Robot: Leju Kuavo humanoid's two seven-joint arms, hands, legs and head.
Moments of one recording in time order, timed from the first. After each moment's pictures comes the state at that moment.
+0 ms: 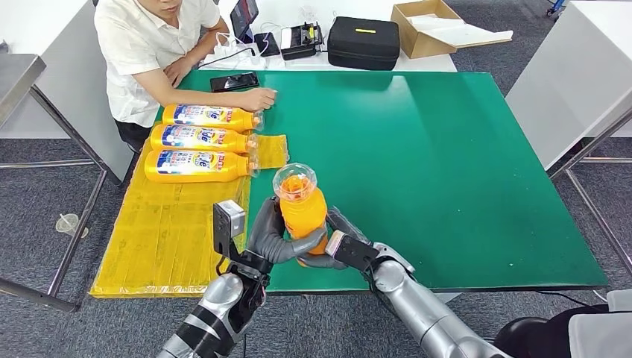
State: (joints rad) left arm -0.36 -0.27 -0.59 -1.02 0.29 -0.03 -0.45; right arm -0.36 -0.07 0.63 -0.99 0.31 0.26 -0.67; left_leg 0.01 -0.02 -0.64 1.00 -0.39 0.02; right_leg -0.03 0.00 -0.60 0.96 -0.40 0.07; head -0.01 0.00
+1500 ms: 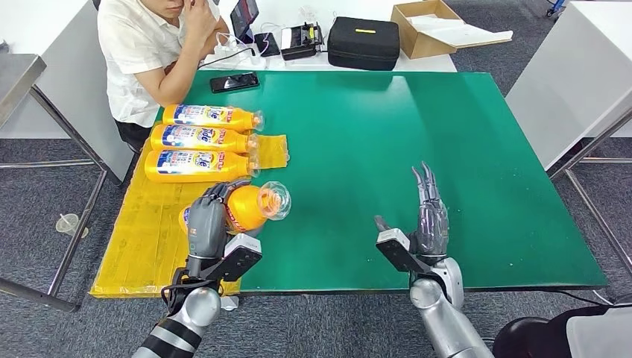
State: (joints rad) left arm -0.29 -0.15 -0.48 -1.14 -0.61 0.61 -0.38; right arm -0.18 -0.07 0.23 -1.12 0.62 -0.54 -0.63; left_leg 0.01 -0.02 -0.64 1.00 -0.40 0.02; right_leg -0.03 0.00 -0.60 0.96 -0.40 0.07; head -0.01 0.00
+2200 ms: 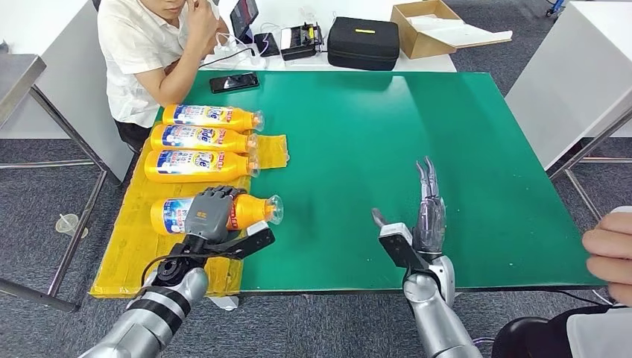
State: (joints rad) left arm -0.53 -0.10 -0.45 -0.70 -1.07 0.49 -0.13; right arm -0.19 0.02 0.15 -1.13 0.59 -0.47 -0.70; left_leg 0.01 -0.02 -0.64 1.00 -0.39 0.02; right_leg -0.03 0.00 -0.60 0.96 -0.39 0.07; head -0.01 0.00
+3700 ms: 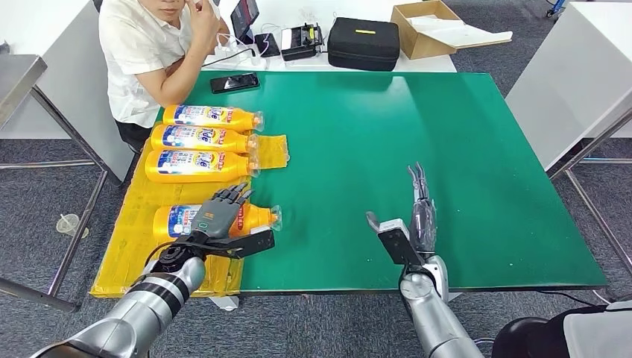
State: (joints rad) left arm -0.65 -0.12 -0.44 -0.46 -1.07 0.26 -0.19; right arm -0.23 0.00 0.20 -1.01 0.47 -0.45 -0.70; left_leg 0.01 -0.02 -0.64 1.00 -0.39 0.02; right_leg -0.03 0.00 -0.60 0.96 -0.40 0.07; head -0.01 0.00
